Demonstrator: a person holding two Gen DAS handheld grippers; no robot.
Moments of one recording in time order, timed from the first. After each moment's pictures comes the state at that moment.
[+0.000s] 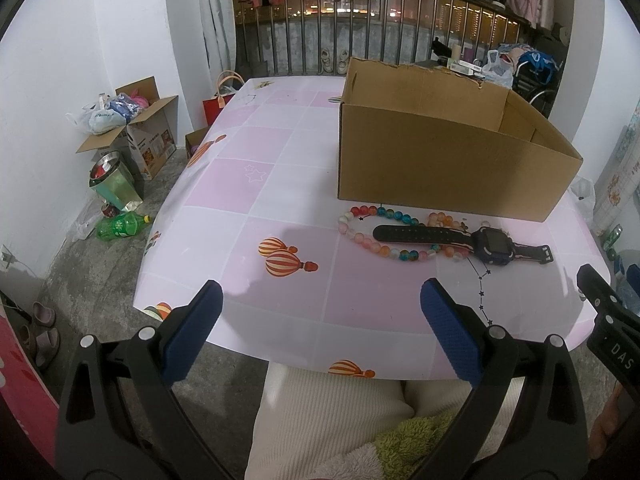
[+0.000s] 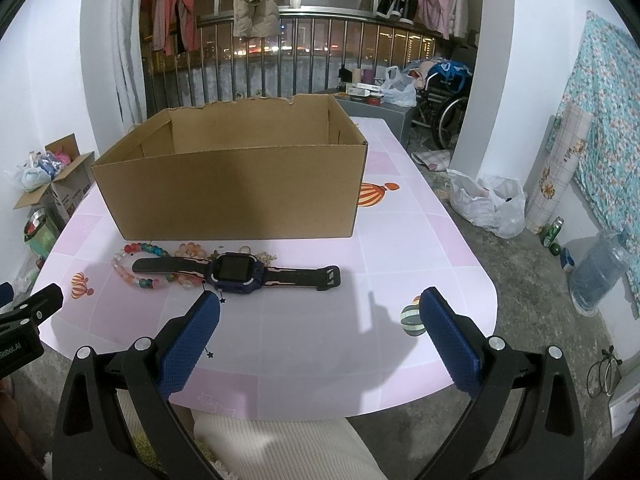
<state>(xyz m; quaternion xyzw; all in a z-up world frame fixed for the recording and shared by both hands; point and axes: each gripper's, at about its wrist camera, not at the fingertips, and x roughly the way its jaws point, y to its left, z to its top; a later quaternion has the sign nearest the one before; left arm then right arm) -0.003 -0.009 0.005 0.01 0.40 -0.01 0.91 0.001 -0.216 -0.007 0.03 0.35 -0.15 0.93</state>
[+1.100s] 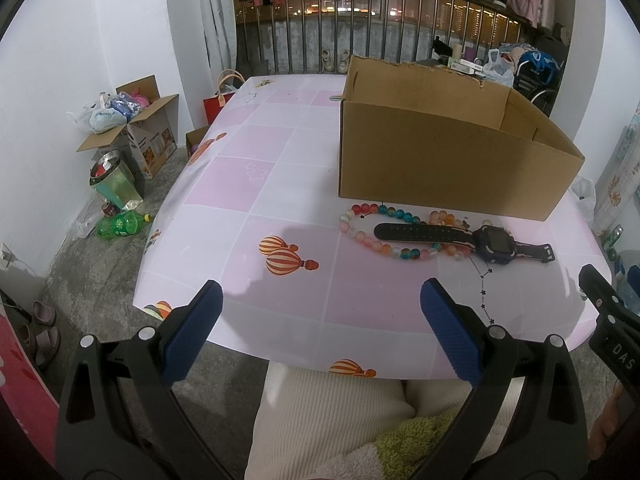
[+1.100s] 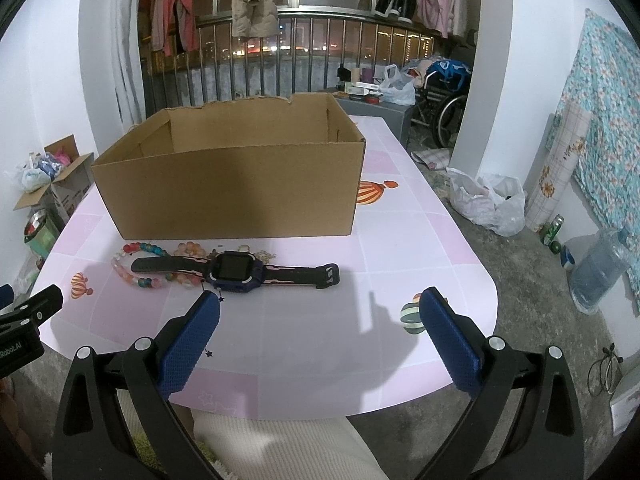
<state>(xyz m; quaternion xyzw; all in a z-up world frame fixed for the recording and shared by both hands) -0.002 -0.008 0.004 0.01 0.41 -0.01 0.91 0.000 -0.217 -0.008 0.04 0.35 -0.15 0.92</state>
